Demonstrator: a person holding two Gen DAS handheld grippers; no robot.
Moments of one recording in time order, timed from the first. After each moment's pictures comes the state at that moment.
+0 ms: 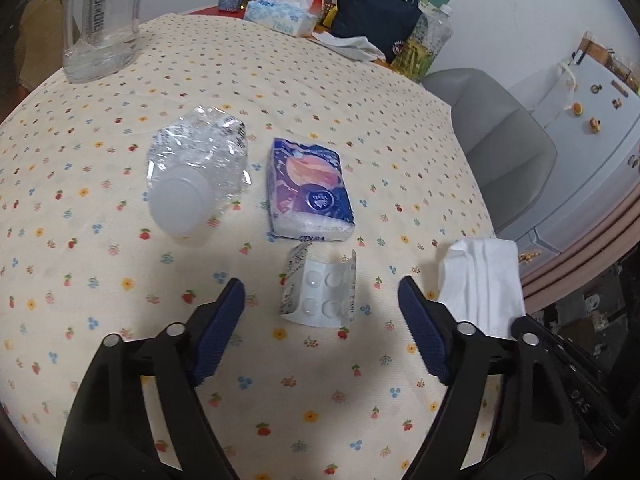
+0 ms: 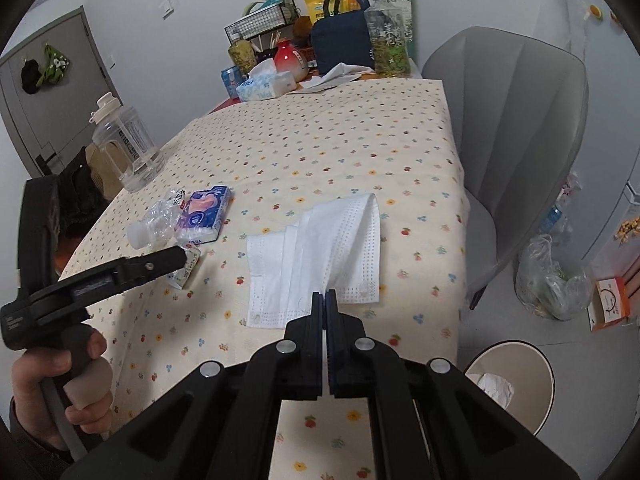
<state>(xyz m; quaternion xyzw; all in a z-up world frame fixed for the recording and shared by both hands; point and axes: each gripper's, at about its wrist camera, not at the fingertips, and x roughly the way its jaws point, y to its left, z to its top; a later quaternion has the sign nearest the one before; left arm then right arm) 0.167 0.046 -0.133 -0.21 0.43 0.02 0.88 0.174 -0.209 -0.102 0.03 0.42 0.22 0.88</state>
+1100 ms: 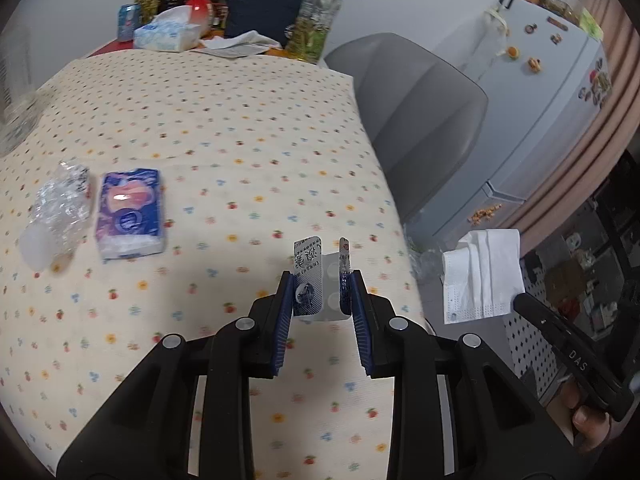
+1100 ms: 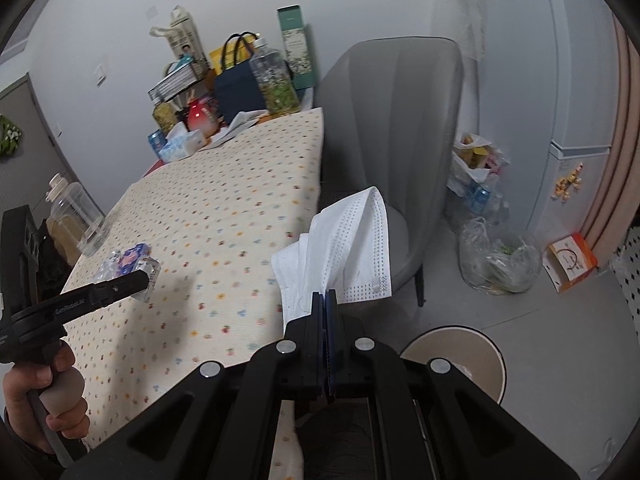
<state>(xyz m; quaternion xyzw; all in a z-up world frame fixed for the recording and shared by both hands) 0.187 -0.065 -0.096 -0.14 0.43 -0.08 0.89 0.160 -0.354 -0.088 0.10 0.39 0.11 0.91</state>
